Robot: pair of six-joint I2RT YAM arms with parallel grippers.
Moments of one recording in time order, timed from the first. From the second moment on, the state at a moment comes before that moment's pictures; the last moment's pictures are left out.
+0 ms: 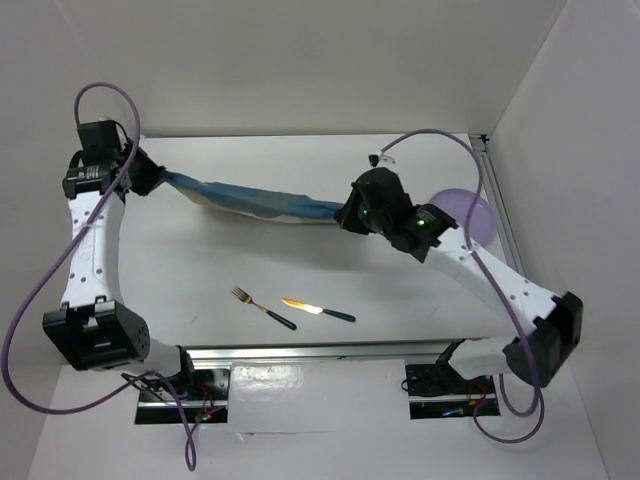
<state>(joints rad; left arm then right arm) 0.25 1.47 1.54 -0.78 0.14 -0.63 0.71 1.37 1.26 -0.54 0.20 0.79</state>
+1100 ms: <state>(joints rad) 0.27 1.44 1.72 -0.85 0.30 -0.60 0.74 1.69 1.40 -0.43 -0.22 0.22</state>
